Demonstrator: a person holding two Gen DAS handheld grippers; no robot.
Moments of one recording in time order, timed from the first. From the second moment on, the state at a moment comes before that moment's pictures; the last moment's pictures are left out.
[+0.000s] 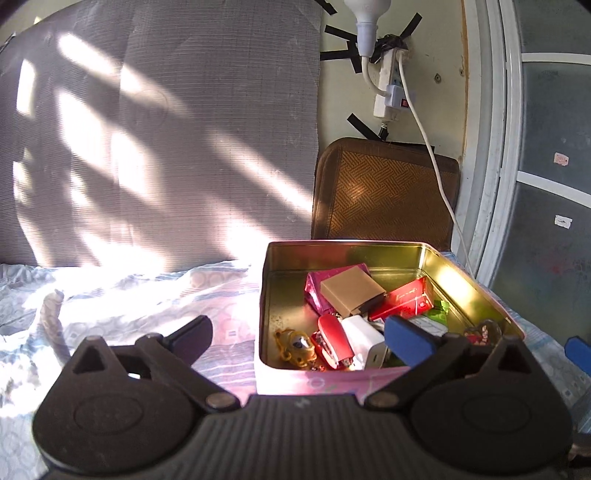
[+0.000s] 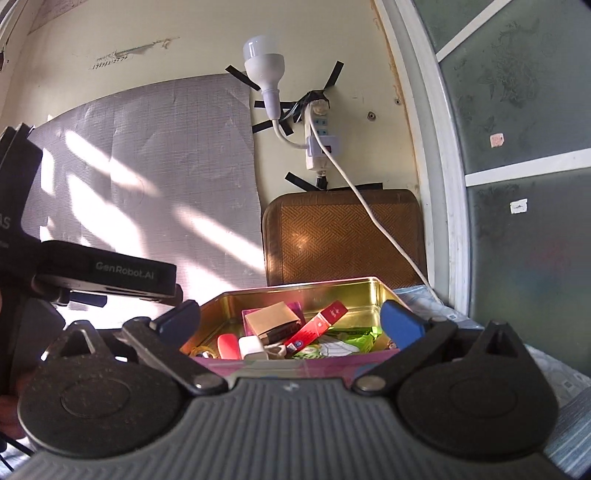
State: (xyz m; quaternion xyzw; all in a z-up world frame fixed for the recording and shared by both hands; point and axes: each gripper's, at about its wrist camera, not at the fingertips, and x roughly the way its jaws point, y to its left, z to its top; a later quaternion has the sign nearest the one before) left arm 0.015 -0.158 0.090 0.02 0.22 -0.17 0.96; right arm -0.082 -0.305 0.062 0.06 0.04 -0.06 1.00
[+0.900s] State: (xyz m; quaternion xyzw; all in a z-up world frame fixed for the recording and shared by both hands) left arm -0.060 -0.106 0.066 0.06 0.25 -0.09 0.96; right arm -0.136 -0.253 0.058 0.11 0.11 -0.08 0.99
